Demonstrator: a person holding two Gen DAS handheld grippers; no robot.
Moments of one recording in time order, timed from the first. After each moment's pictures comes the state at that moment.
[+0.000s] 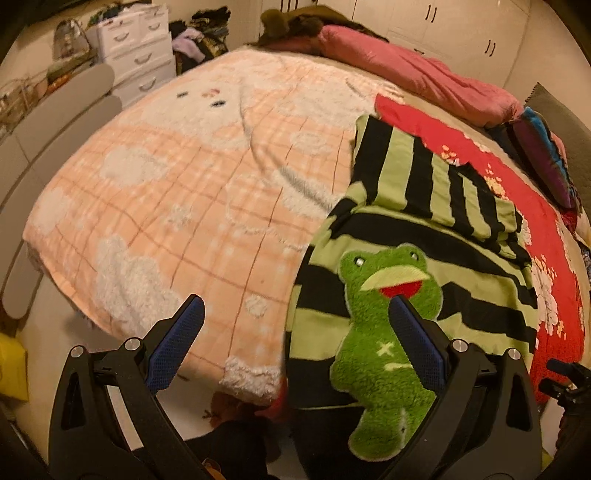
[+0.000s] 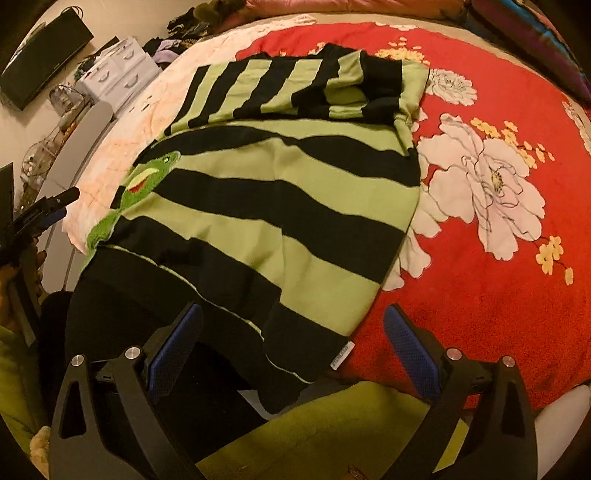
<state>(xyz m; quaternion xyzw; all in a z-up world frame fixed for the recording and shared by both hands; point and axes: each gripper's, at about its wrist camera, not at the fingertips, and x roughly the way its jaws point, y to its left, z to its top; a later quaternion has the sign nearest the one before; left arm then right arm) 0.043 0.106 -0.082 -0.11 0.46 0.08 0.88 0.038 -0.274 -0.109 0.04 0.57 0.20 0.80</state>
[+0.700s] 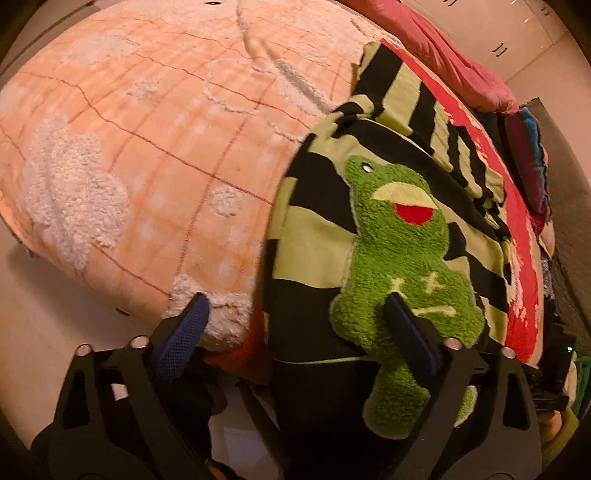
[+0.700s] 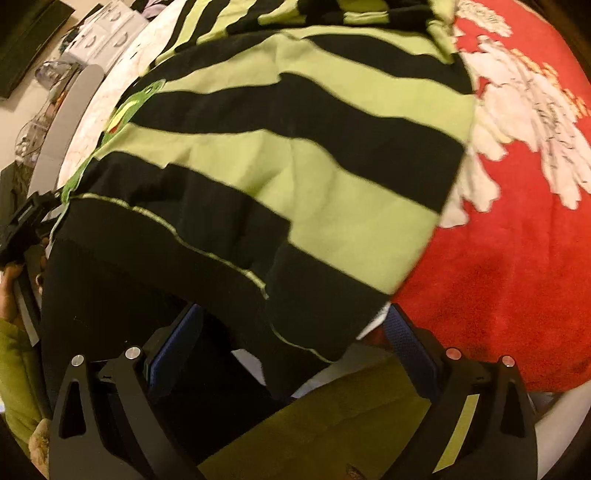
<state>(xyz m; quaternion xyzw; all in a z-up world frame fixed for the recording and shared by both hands) 0.029 0.120 -0.152 -0.23 0.54 0.00 0.81 0.037 -0.254 -0.158 0.04 0.66 0.22 0.71</state>
